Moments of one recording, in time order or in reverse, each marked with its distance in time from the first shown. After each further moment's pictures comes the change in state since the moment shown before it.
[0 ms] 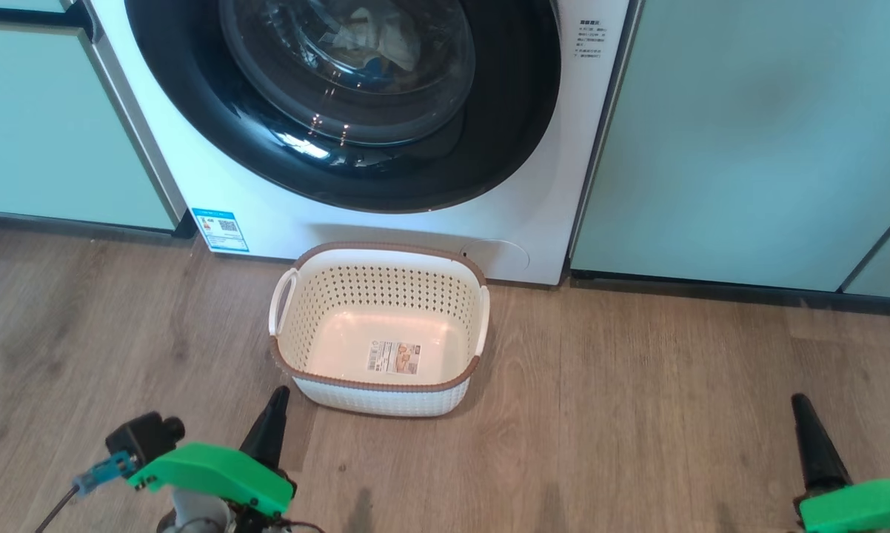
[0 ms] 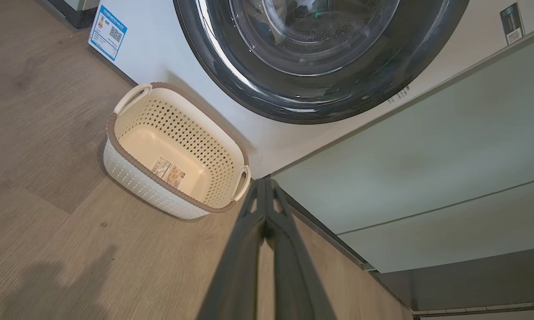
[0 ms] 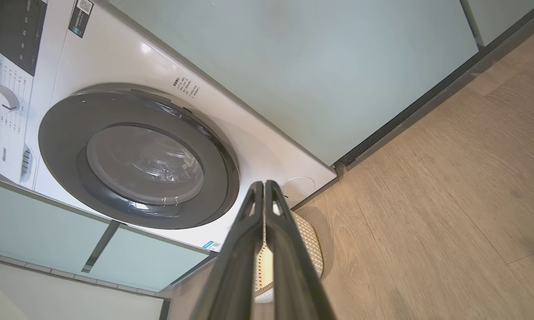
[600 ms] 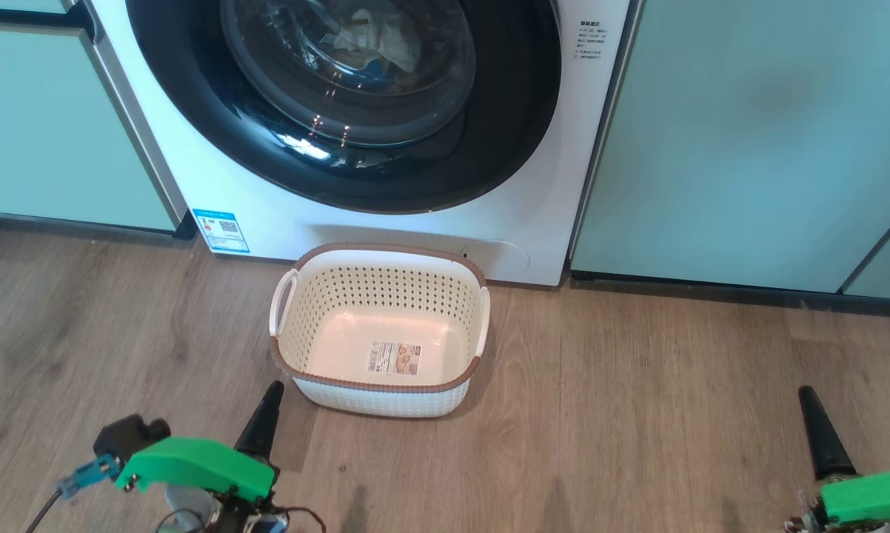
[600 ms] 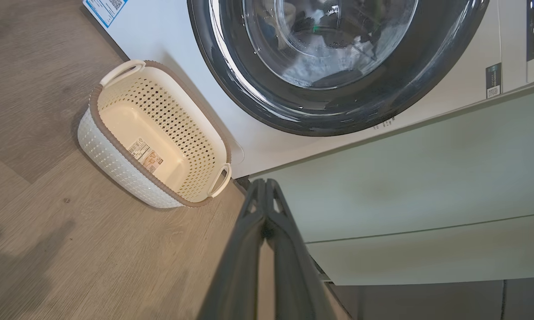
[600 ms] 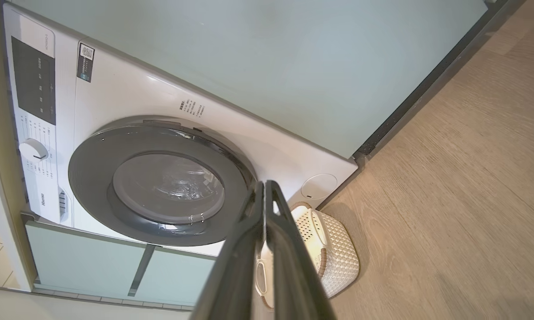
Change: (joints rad) left arm -0.021 -0.010 0.035 0.029 -0.182 -0.021 0.035; right arm -0.036 -0.003 -0.013 0.039 0.187 0.000 0.017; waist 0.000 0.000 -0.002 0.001
